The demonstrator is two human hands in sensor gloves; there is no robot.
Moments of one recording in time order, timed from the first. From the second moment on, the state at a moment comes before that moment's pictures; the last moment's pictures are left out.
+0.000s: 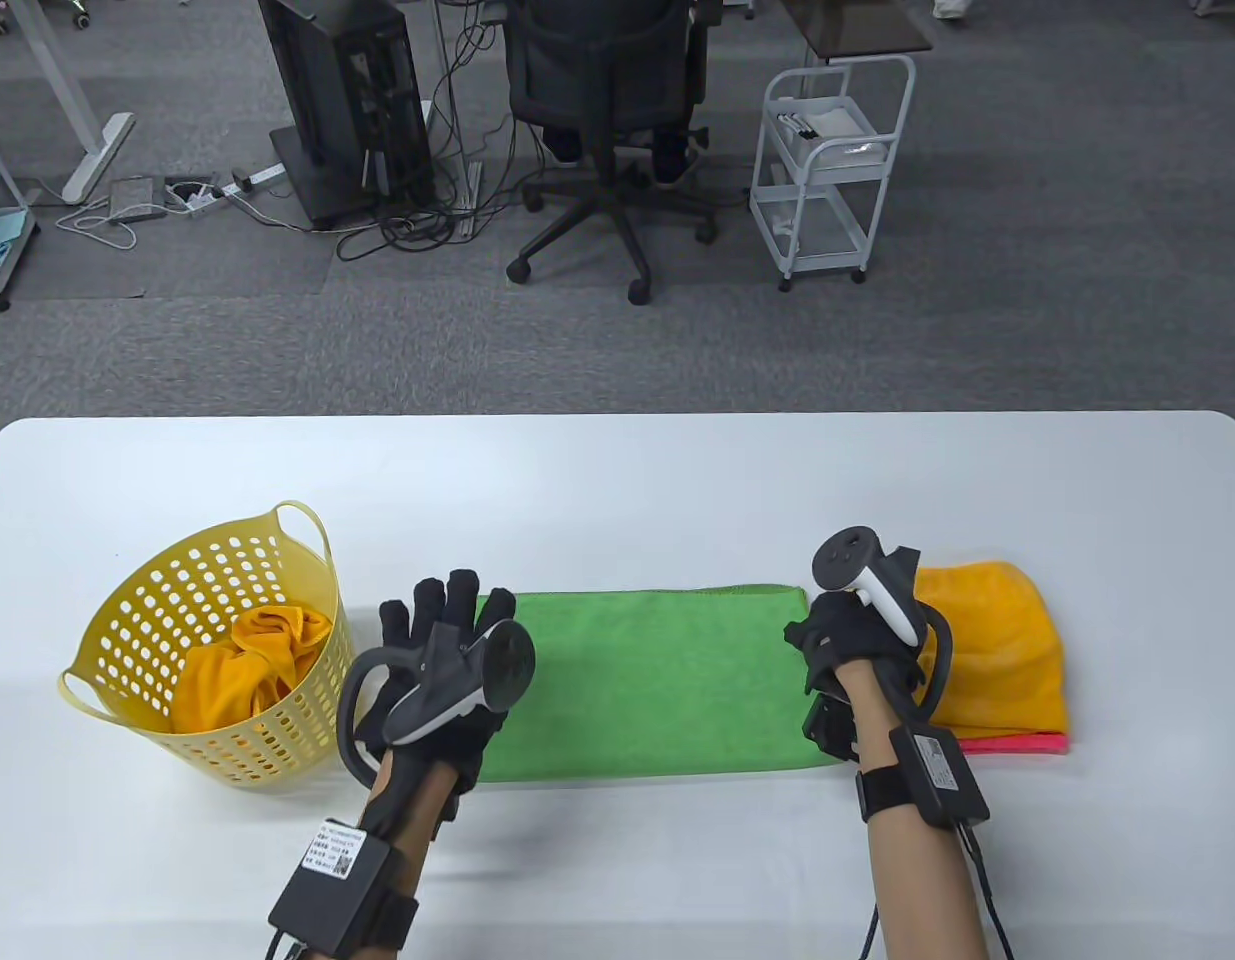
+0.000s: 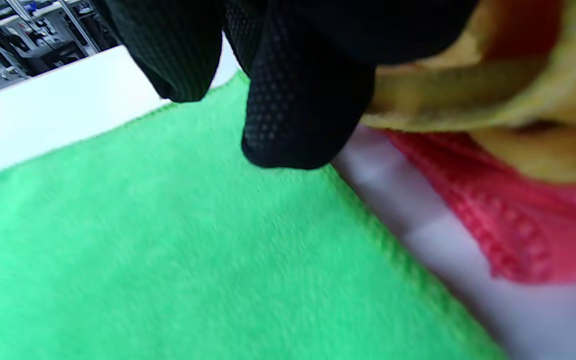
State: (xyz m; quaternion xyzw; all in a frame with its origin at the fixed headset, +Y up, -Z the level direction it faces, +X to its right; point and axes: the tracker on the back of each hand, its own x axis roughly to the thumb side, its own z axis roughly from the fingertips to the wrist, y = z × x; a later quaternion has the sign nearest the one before) left_hand -0.165 -0.673 -0.333 -0.07 -0.08 -0.03 0.99; right_hand 0.192 -0.721 -0.436 -0.17 0.18 0.96 0.14
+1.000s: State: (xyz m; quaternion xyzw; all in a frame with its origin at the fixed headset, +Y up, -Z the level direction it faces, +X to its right) left_hand -0.182 -0.715 -0.324 -0.14 -0.10 -0.02 0.99; right_hand 0.154 -0.738 -0.458 -0.22 0.18 0.96 -0.02
